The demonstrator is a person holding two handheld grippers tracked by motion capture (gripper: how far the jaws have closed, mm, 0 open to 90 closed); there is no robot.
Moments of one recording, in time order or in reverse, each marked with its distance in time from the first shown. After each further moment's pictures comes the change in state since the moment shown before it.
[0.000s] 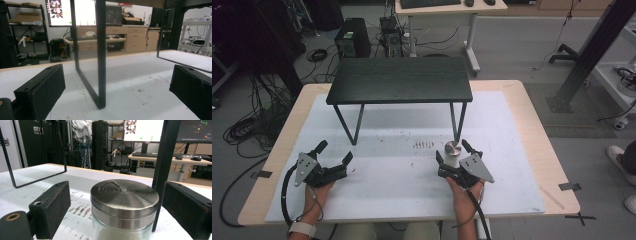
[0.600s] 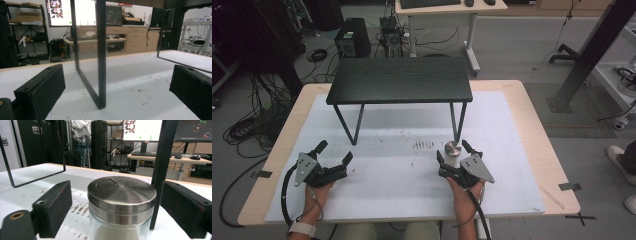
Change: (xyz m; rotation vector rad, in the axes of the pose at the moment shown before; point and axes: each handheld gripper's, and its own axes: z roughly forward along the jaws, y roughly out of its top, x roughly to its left) left arm 0.000 0.000 0.000 -0.001 0.000 -0.001; right arm -0.002 -0.003 0.000 0.003 -0.004 0.002
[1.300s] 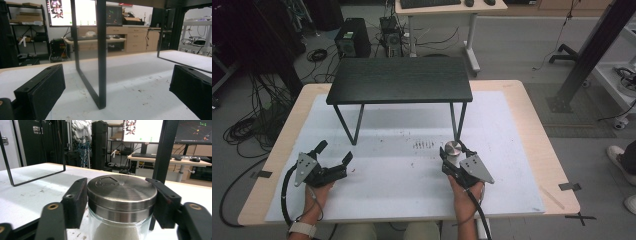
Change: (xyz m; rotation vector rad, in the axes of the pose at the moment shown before) left arm 0.000 0.000 0.000 0.000 0.002 0.000; right arm 0.000 -0.002 0.001 -0.008 0.002 -0.018
